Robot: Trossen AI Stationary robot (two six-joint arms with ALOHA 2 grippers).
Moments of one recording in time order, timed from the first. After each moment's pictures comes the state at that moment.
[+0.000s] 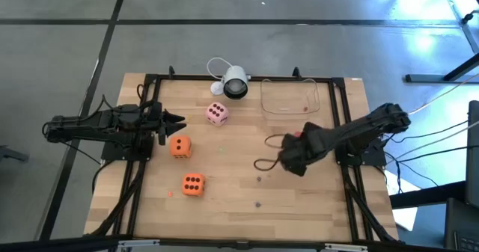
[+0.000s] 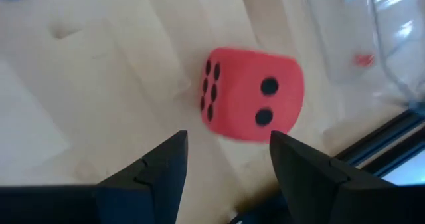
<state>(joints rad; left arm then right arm) 0.07 0.34 0.48 -0.41 -0.20 -0.54 0.37 1.59 1.33 -1.44 0.28 0.77</state>
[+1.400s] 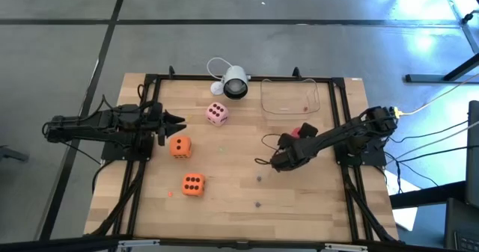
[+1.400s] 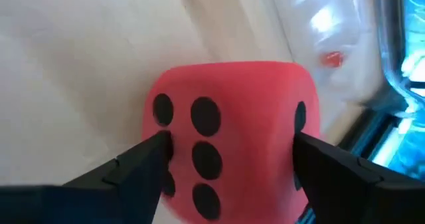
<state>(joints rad) 0.07 0.34 0.48 -0.41 -0.18 -0.56 0.30 1.75 1.03 -1.19 0.47 0.89</state>
